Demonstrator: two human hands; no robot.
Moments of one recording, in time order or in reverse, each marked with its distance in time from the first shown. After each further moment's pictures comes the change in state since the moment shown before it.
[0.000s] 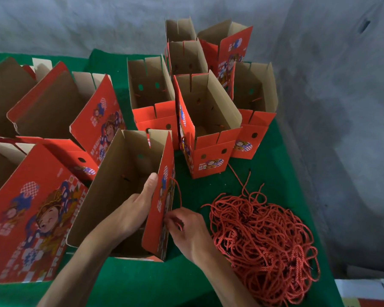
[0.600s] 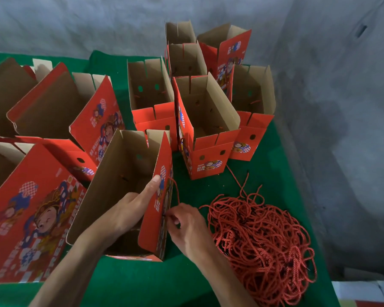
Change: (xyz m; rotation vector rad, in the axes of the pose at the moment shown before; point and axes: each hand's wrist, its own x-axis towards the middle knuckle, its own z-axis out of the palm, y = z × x) left_hand -0.002 -0.003 -0.006 -0.045 -0.006 0.010; right_hand 0.008 0.003 0.000 -0.178 0.100 -0.168
